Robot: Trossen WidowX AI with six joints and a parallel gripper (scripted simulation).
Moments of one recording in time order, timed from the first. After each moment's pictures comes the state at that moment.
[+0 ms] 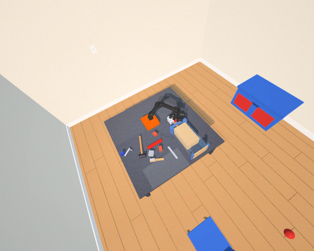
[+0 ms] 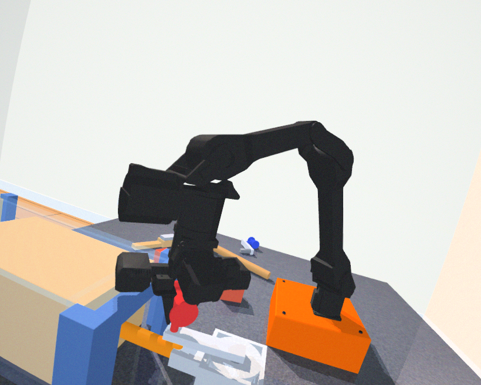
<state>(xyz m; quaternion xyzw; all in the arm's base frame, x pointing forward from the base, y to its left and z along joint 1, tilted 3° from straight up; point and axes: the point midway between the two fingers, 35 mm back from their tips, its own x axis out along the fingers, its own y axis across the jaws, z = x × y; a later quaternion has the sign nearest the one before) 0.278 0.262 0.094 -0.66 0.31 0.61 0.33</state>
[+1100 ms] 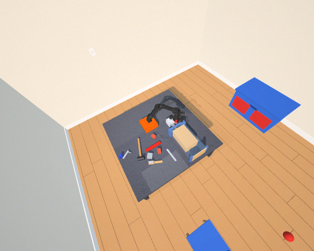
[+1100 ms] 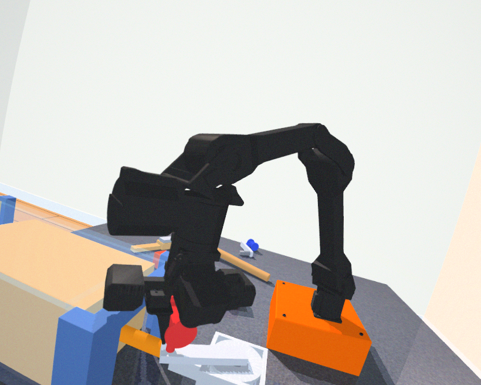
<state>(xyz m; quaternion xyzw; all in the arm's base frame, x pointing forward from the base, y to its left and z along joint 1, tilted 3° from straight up) 0.268 0.295 0.094 -0.66 0.31 0.60 0.33</state>
